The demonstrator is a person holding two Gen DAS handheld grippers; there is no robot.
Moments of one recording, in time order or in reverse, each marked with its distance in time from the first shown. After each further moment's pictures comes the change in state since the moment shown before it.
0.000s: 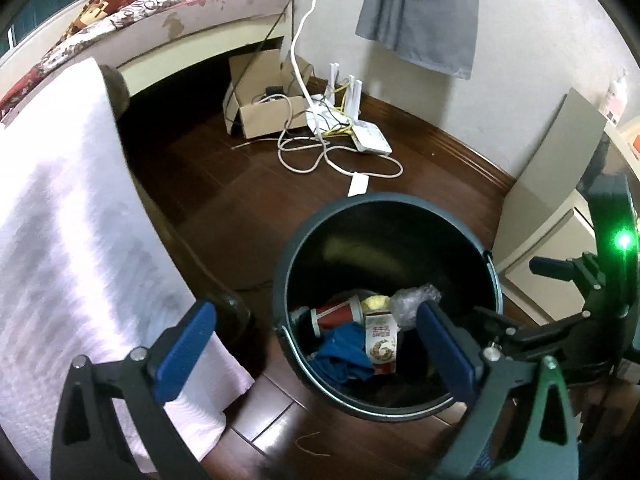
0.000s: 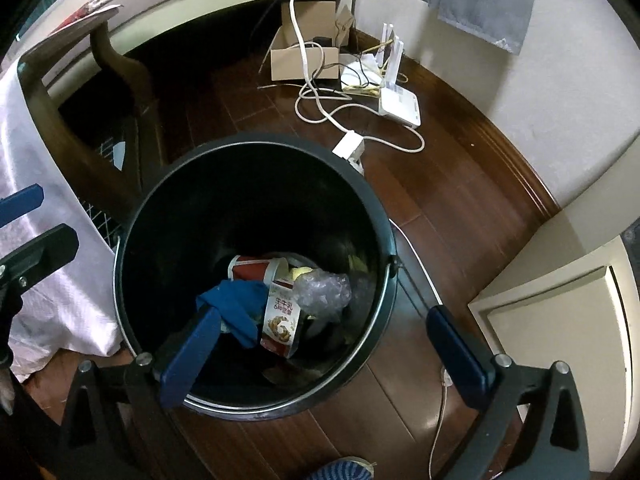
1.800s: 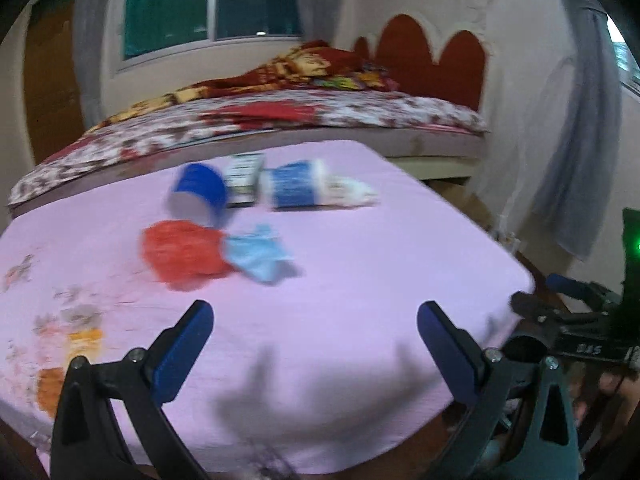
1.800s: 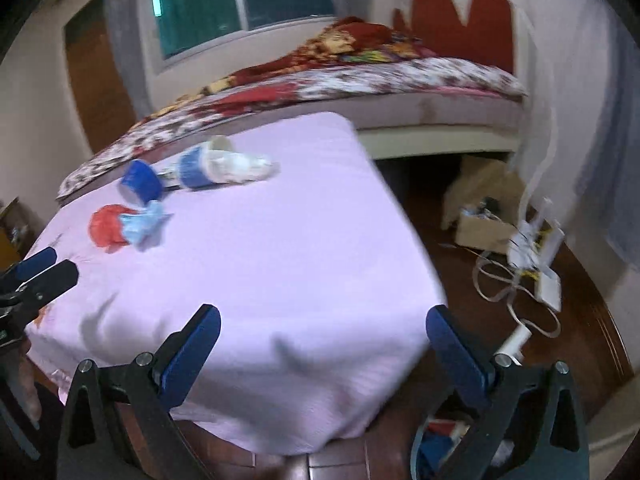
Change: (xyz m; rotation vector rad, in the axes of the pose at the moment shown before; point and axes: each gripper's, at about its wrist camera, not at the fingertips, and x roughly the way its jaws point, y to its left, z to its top) left arm -0.221 0.244 -0.067 -0.423 -0.354 0.405; right arm -0.152 0.276 0.104 -0.287 -0.413 0.389
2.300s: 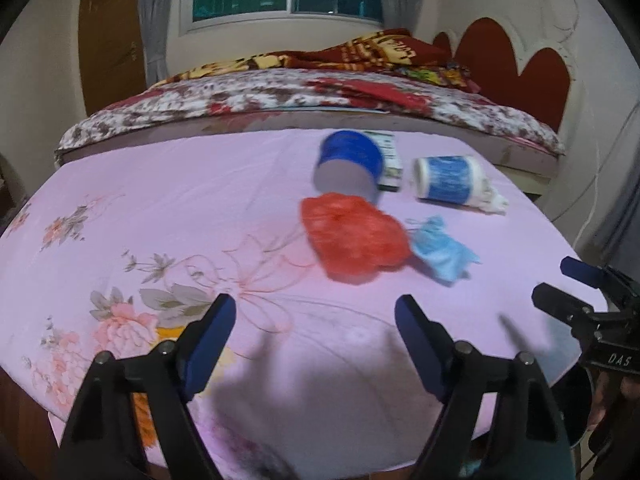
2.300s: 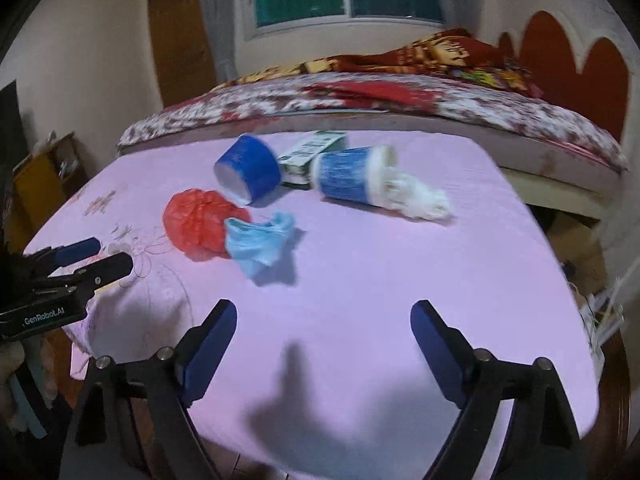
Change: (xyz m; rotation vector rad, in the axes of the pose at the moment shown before) left arm 0.032 0.126 -0.002 -0.147 0.076 0.145; right arm 0.072 0.154 0.048 -0.241 0.037 0.197
